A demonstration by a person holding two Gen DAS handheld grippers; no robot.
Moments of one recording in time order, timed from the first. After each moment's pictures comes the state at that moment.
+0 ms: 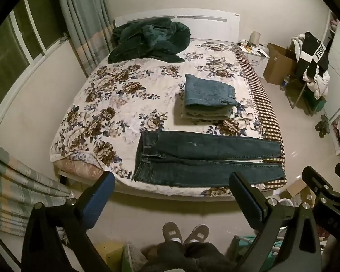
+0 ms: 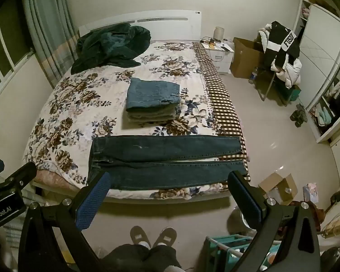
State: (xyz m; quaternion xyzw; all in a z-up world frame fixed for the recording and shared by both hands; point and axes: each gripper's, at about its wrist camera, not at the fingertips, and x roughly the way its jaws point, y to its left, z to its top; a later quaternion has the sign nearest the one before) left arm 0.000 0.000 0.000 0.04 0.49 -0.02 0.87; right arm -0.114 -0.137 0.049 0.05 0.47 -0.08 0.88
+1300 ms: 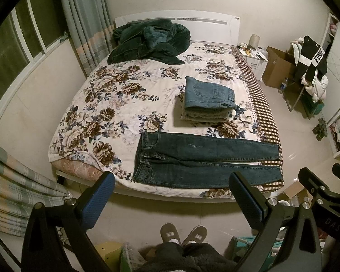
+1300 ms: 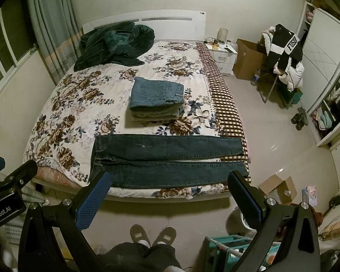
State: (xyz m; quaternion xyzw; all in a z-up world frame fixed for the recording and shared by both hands) left arm 0.001 0.000 0.000 0.04 0.49 -0.03 0.87; right arm -0.114 -0.130 0.052 0.04 0.47 -0.08 0.88
